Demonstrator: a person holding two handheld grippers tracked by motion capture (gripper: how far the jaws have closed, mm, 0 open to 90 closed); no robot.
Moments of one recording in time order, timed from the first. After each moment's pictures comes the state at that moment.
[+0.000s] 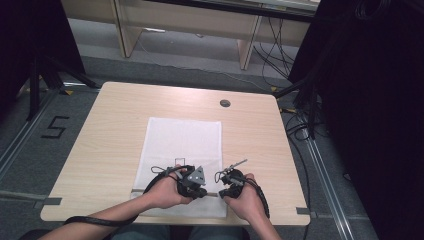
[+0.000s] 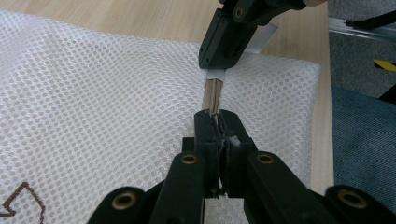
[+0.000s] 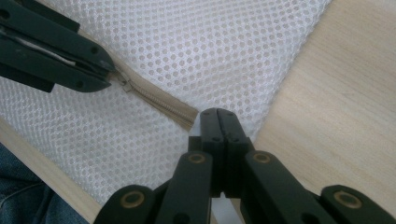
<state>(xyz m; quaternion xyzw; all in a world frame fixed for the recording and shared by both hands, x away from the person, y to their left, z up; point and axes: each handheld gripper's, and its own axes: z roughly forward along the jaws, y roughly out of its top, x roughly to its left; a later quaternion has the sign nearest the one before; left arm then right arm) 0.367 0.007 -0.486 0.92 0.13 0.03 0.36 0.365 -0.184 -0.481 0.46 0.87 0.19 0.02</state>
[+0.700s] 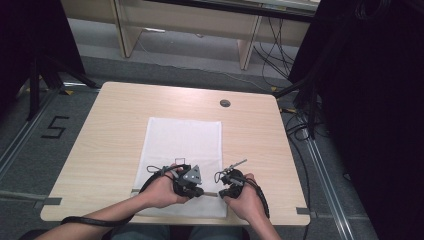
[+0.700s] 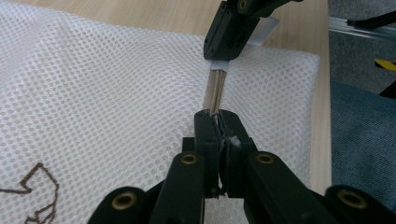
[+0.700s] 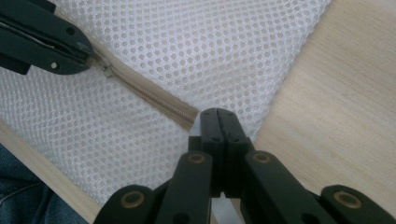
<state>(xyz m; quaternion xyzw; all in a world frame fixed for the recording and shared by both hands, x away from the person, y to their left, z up) 0.367 0.017 -0.483 0.92 0.13 0.03 0.36 0.365 -0.184 -0.480 0.47 0.86 0.18 0.02</state>
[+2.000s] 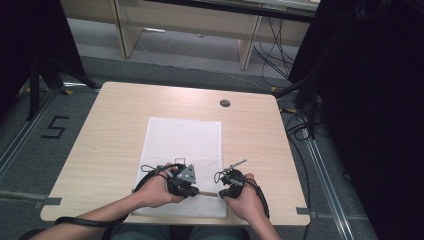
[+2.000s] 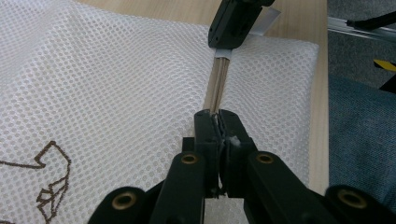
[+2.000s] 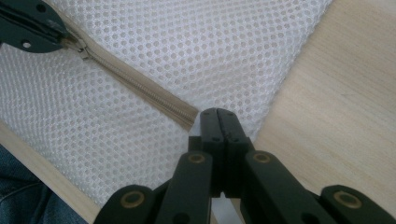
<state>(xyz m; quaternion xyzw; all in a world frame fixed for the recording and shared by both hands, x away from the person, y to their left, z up) 0.367 0.031 -0.481 0.92 0.13 0.03 0.36 0.364 -0.183 -0.480 0.47 0.86 0.18 0.02</state>
